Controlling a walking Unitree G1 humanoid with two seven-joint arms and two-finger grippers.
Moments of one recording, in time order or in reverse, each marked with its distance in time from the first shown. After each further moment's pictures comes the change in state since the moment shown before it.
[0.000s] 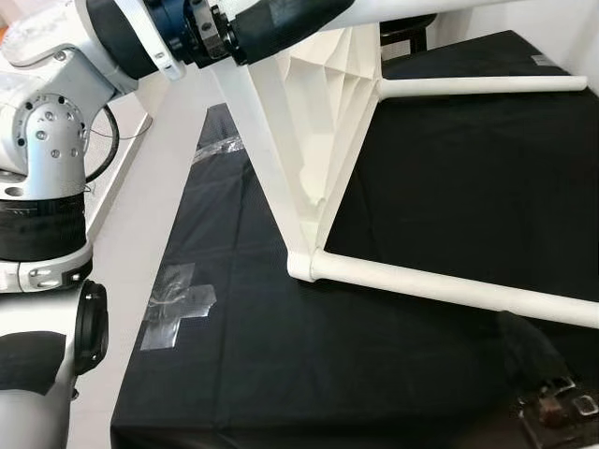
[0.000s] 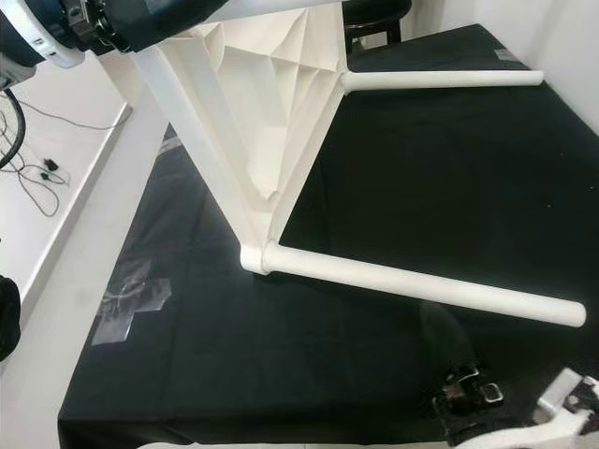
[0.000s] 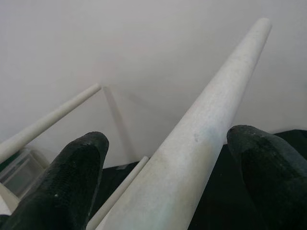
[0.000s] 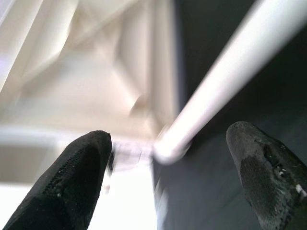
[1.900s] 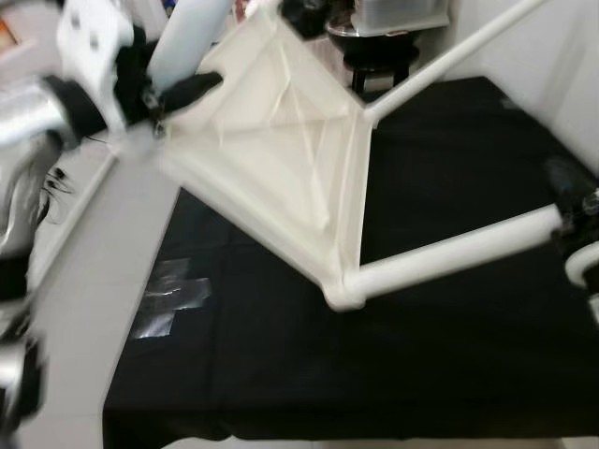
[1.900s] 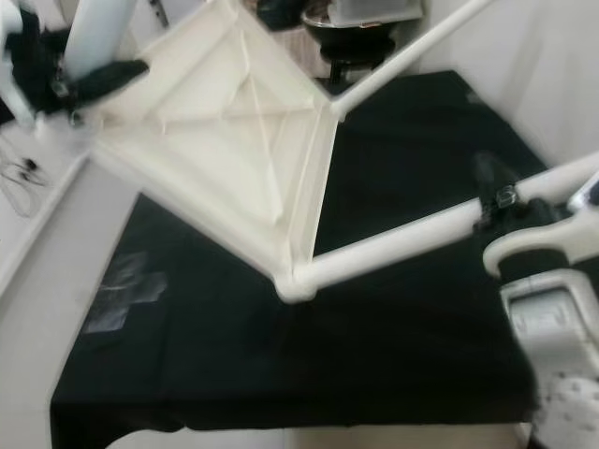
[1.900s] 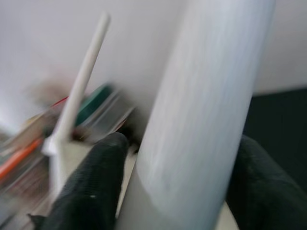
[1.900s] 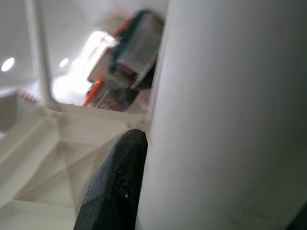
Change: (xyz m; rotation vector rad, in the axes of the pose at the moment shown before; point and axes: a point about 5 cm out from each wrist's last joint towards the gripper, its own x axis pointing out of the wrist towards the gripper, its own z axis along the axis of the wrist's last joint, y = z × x) left arm -0.029 0.030 -0.010 0.201 0.257 0.292; right arm 0.123 0.005 0.085 -0.349 -0.396 -0.223
